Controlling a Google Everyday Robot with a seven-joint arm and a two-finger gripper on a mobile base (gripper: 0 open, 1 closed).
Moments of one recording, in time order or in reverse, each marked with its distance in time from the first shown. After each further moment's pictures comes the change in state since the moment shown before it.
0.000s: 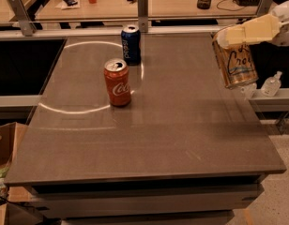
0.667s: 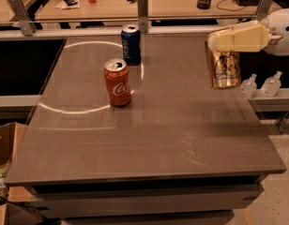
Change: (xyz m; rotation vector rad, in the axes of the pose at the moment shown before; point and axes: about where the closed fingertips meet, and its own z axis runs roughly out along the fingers) arm -0.003 0.008 0.013 0.098 -0.131 -0.213
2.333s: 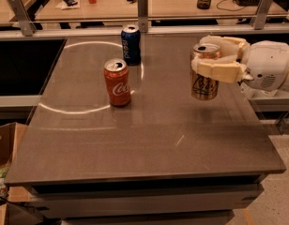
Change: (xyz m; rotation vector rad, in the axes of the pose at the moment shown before) arm 0.028 0.012 0.029 0.108 -0.222 -0.415
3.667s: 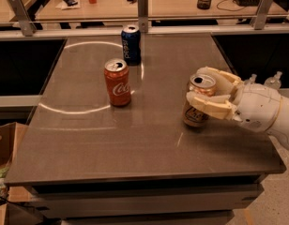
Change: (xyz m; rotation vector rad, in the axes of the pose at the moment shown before) arm 0.048 0.045 -0.010 0.067 -0.126 -0.051
